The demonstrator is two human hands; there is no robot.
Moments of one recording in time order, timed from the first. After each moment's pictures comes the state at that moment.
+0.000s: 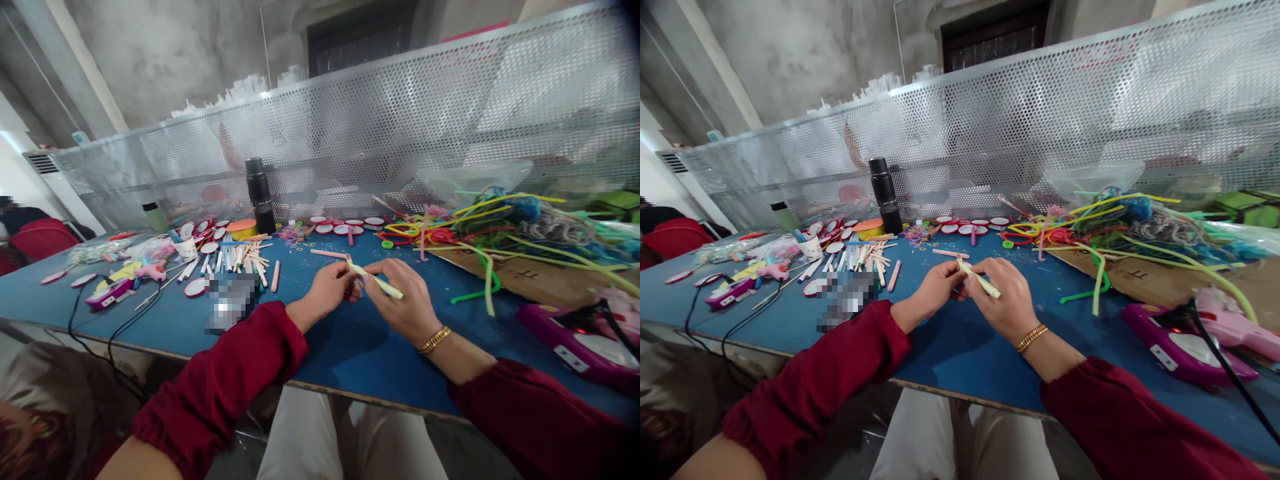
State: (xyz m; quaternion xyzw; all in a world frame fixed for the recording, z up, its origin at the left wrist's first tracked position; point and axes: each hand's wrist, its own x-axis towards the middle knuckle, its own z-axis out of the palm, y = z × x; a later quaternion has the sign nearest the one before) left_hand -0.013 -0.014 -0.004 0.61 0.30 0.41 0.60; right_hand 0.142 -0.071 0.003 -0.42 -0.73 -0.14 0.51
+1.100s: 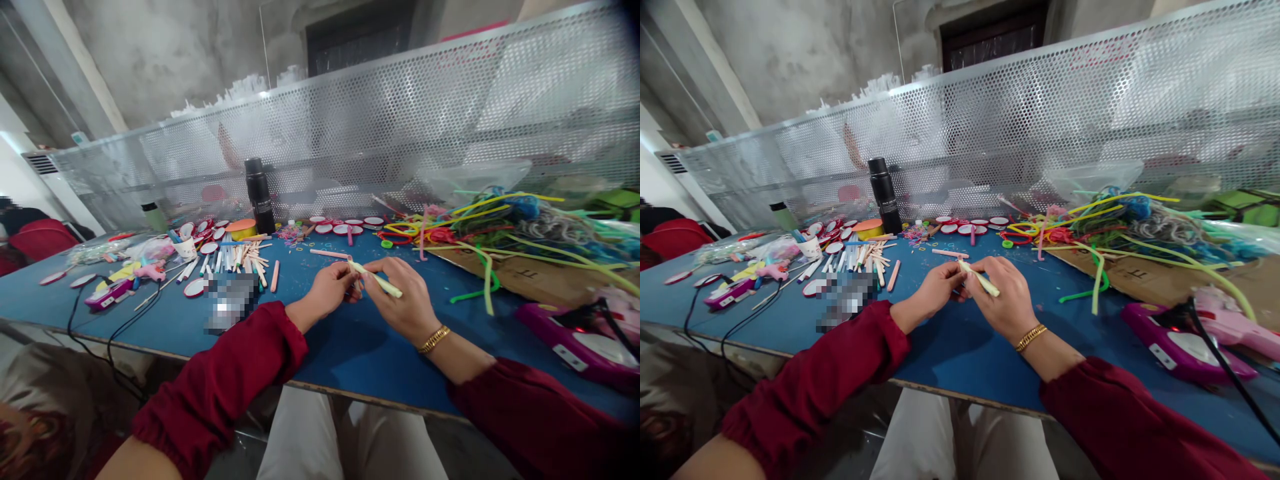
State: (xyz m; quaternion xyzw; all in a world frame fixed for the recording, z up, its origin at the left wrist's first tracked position) left_hand -0.011 -0.018 -0.003 0.61 0.31 0.40 0.61; right_hand 0.141 -0.072 0.007 -0.44 -0.73 -0.12 0.52
